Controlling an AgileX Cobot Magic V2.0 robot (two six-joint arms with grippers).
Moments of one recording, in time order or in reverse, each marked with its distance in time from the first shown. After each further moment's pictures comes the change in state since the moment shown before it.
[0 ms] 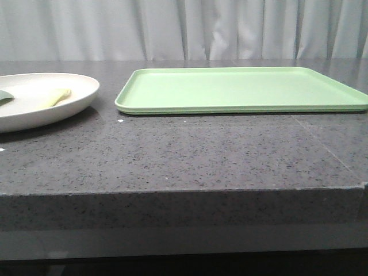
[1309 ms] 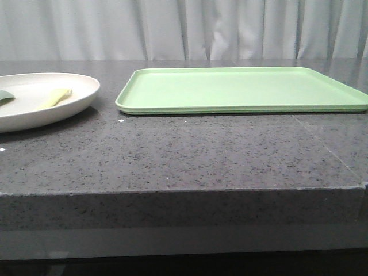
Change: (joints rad) left arm 0.000 0.656 -0.431 0.146 0.367 0.000; right arm 0.000 0.424 -0.258 0.009 0.163 0.000
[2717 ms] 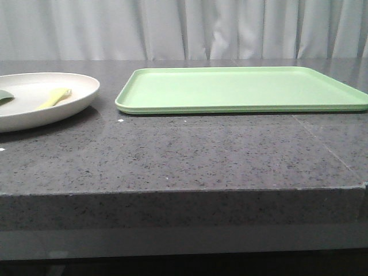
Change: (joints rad) left arm 0.102 0.824 -0.427 -0.052 0.321 0.000; right arm 0.000 0.000 0.000 0.003 0.000 0.000
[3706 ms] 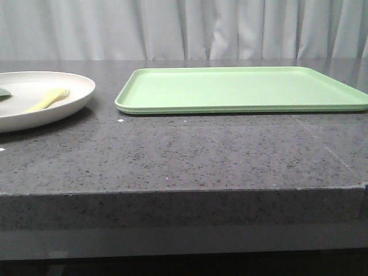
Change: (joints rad) left arm 0.089 -0.012 -0.002 -0.206 -0.017 0.058; right arm 0.000 0.000 0.000 0.000 0.000 0.000
